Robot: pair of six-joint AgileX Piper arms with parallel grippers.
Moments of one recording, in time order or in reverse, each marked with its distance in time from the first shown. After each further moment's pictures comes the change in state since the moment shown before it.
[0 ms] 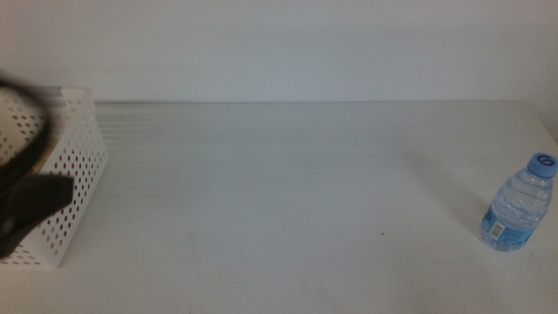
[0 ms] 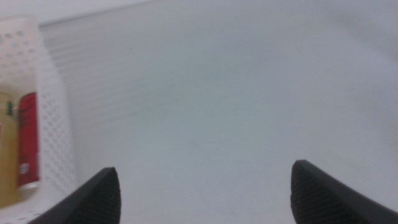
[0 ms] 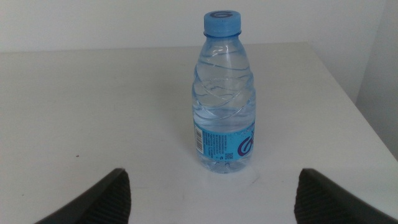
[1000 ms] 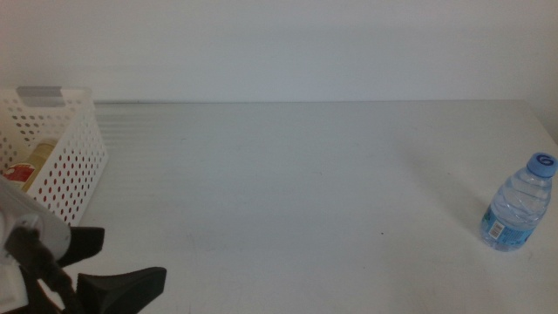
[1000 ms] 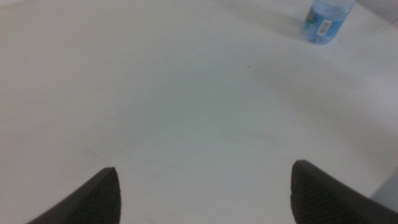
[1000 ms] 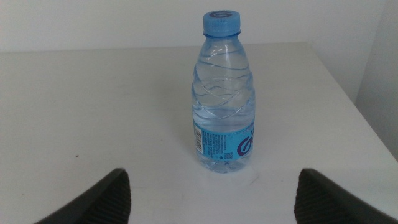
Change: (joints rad) left arm -0.351 -0.122 0.337 -0.057 -0.312 -0.058; right arm 0.000 0.000 0.000 0.000 0.000 0.000
